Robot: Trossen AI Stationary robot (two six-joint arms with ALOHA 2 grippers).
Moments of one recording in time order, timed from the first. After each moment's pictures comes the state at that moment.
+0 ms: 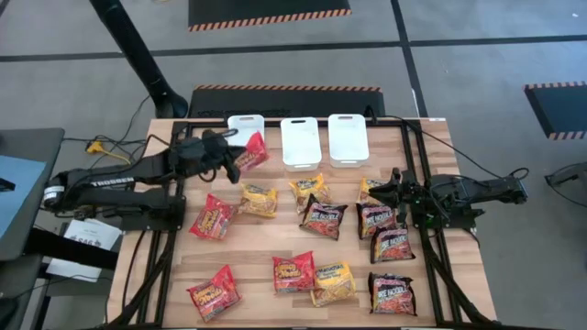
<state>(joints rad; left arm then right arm) 0.31 0.84 0.63 -0.06 -0.35 -0.16 0.14 0.01 0.09 -0.13 0.24 0.42</state>
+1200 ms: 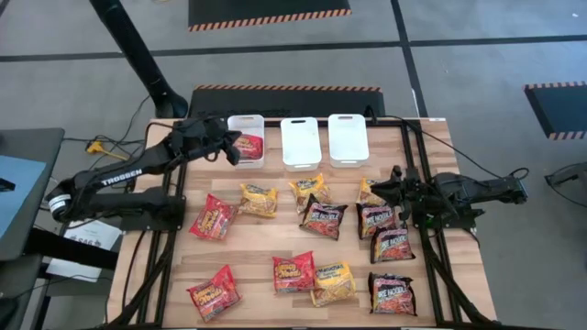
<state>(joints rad) 0.61 0.93 0.63 -0.01 -0.15 -0.10 0.14 0.01 0.09 0.00 0.24 0.42</state>
